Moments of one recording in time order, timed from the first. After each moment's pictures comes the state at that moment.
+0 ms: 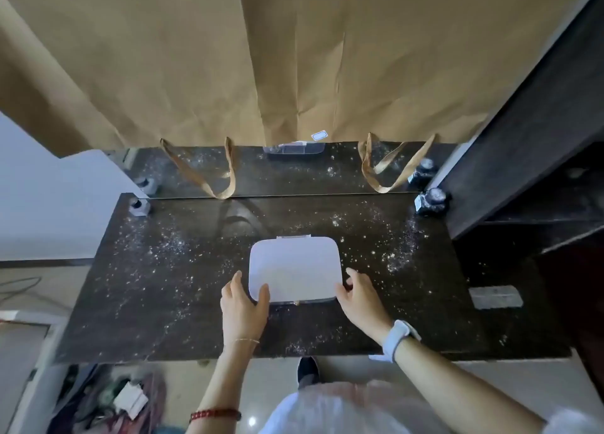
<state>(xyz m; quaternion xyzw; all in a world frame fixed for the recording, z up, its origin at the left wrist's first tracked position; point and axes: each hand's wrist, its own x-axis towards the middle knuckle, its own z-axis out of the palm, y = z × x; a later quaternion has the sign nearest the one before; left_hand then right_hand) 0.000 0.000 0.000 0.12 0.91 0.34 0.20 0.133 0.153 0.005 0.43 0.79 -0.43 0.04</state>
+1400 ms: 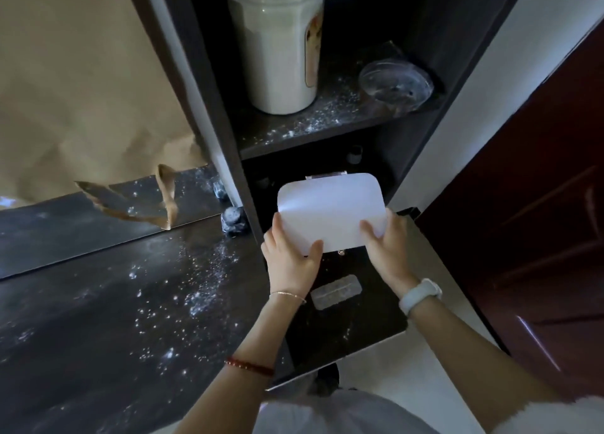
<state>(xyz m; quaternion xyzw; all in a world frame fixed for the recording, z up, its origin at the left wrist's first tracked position) 0.273 0.369 0.061 0.35 0.81 0.41 0.23 0.402 0.465 0.038 0.55 0.68 -0.38 -0.31</state>
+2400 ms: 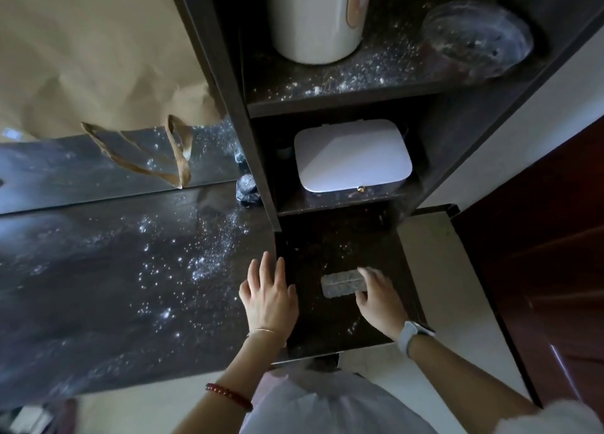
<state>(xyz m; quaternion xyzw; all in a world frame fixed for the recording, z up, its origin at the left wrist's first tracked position) 0.277 0.305 -0.035 0.36 0.91 0.07 0.19 0.433 0.431 -0.093 0.44 0.84 -0.32 0.05</state>
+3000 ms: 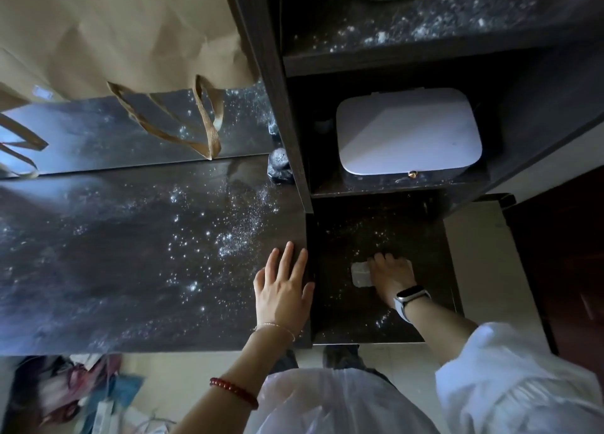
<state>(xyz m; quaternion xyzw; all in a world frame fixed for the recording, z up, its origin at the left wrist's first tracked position) 0.263 0.283 -0.048 0.38 0.90 0.00 0.22 0.382 0.455 -0.143 0.24 0.93 -0.05 0.29</state>
